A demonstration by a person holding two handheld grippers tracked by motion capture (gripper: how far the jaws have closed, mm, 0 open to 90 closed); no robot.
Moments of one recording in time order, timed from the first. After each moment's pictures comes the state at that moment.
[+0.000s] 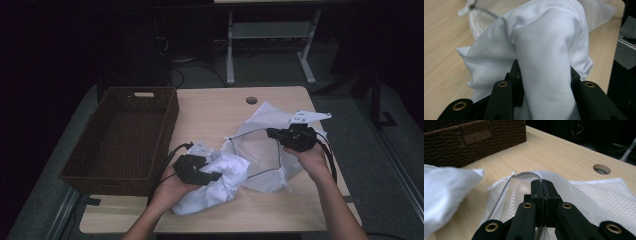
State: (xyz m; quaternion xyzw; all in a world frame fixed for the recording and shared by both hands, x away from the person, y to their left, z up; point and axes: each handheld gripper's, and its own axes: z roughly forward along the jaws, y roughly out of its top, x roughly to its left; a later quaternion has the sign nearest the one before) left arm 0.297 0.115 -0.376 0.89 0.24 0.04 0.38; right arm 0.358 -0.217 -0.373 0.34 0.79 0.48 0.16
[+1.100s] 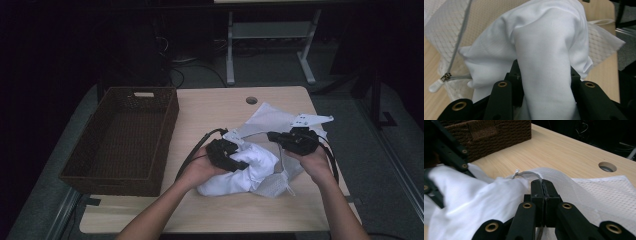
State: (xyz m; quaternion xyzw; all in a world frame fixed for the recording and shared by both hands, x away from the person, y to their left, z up) left arm 0.347 0.039 -0.381 0.92 0.15 0.01 0.36; right arm 0.349 -0.221 -0.374 0.33 0.80 0.48 0.15
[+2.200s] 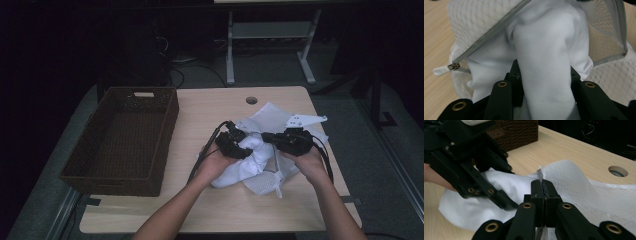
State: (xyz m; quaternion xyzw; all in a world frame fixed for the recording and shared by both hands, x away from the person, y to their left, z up) left arm 0.374 0.008 -0.392 0.90 0.27 0.07 0.34; right arm 0.349 -0.207 -0.374 0.32 0.80 0.49 0.14
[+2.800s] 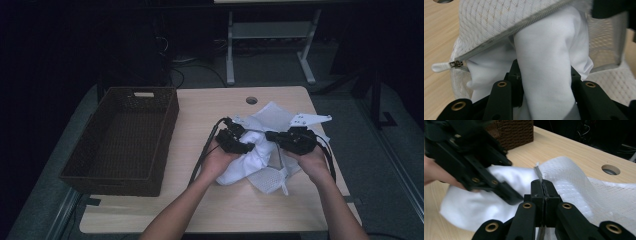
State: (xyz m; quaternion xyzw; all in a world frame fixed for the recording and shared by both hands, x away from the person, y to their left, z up) left arm 0.380 0.017 -0.388 0.87 0.31 0.05 0.39; right arm 0.350 -0.216 -0.373 0.33 0.80 0.49 0.15
